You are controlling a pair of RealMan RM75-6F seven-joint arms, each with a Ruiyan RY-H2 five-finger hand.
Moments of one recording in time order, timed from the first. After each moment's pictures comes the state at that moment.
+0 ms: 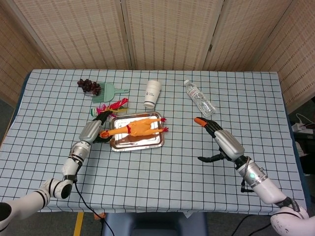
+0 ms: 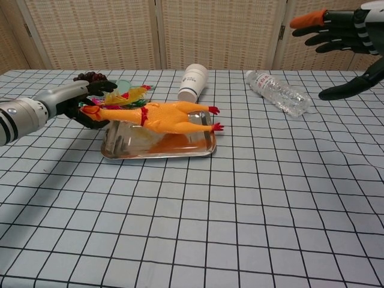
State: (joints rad) left arm -0.77 -1.64 -0.23 -1.03 1.23 0.79 -0.34; right arm 0.56 -1.07 0.14 -1.83 -1.45 1.01 0.47
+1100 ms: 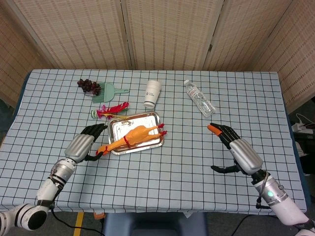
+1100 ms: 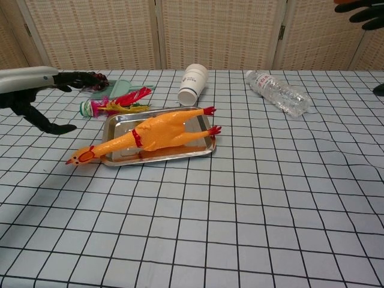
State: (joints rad) left arm -0.63 -1.22 -0.11 -1.75 1.19 1.03 0.11; right arm 0.41 -0.94 0.06 -1.95 -1.57 1.20 0.31
